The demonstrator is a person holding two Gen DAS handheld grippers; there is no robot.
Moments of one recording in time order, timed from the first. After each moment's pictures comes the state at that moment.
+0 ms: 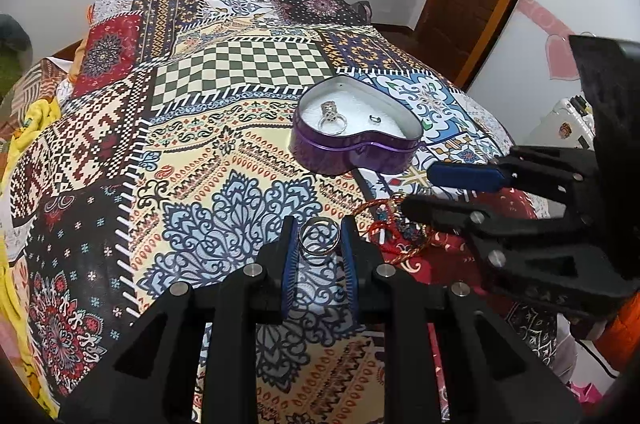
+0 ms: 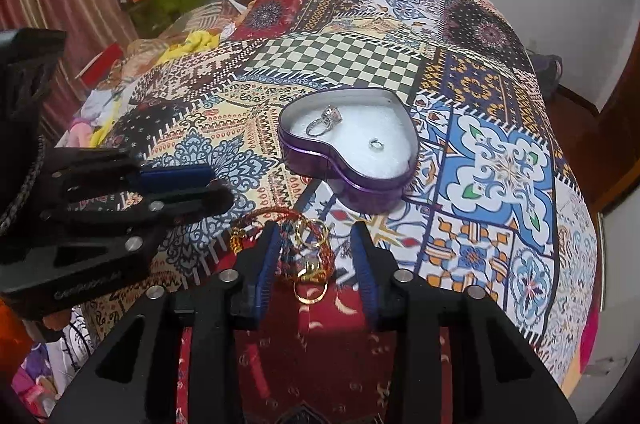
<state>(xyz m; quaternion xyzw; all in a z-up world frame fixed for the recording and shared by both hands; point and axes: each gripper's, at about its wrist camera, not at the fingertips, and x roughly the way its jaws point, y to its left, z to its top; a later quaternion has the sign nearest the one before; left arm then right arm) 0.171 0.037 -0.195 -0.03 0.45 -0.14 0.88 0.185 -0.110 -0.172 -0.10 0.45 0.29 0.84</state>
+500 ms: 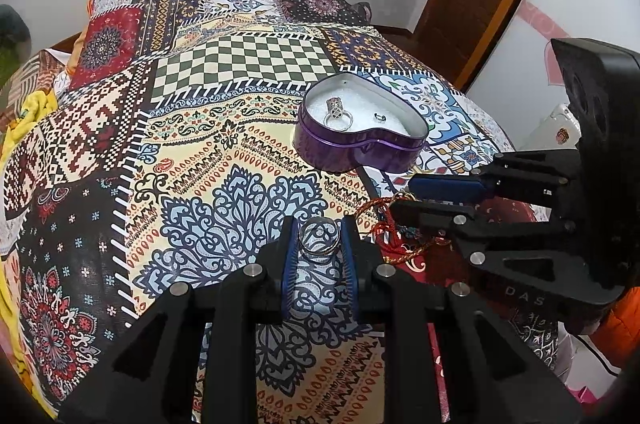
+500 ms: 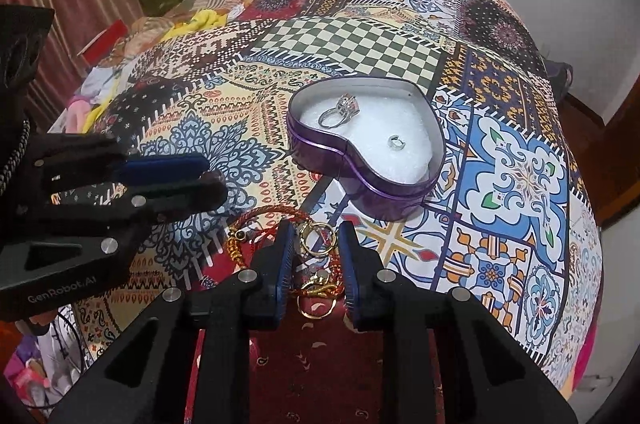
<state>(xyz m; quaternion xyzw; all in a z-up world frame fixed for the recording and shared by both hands) 0.173 0.042 -0.202 -0.05 0.45 -0.15 0.88 0.189 -0.098 -0.183 -0.13 0.47 0.30 0.82</state>
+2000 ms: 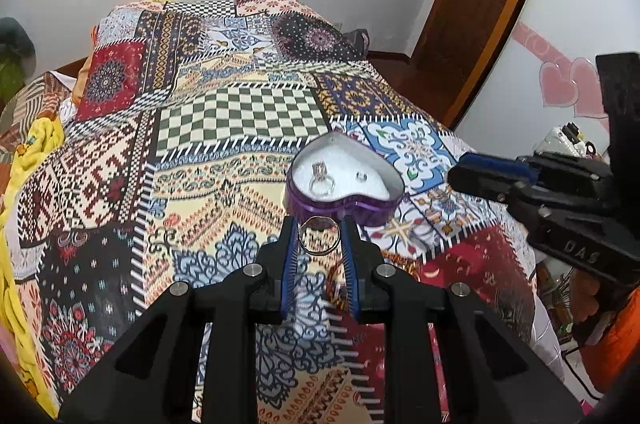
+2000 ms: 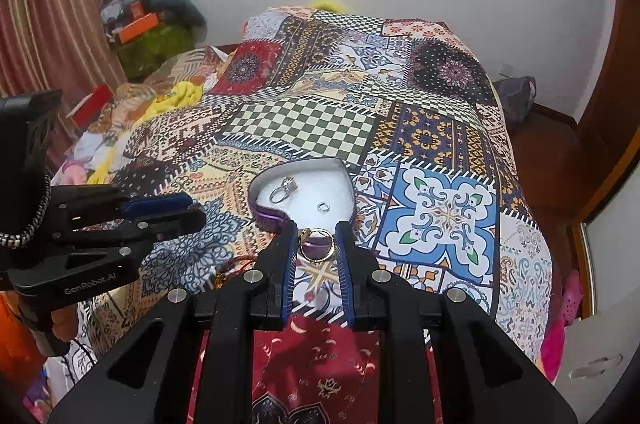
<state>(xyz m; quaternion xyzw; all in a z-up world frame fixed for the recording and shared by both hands) 0.182 0.035 -0.159 -0.05 0.41 -0.14 0.90 0.190 -0.141 -0.125 -0.07 0.40 0.26 0.88</state>
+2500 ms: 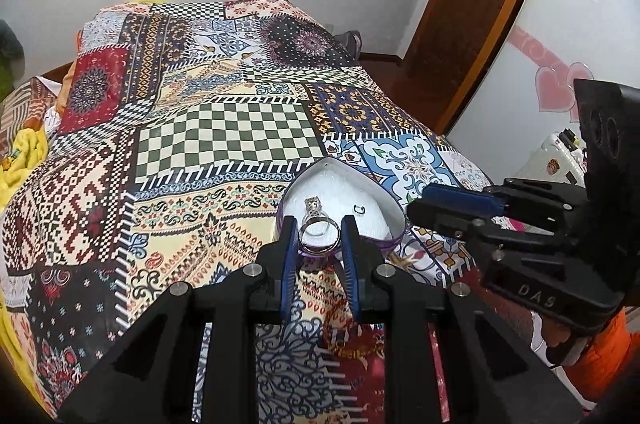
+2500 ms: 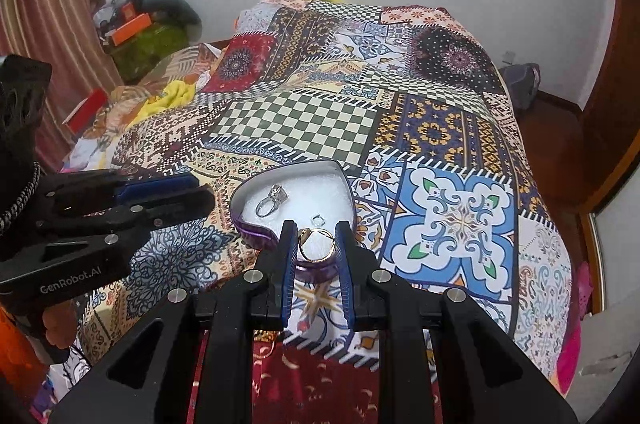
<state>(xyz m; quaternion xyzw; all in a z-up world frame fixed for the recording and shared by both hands) 0.218 0.029 -0.162 -0.06 0.41 -0.16 0.90 0.217 -0.134 -0.142 -0.06 0.41 0.27 0.87</state>
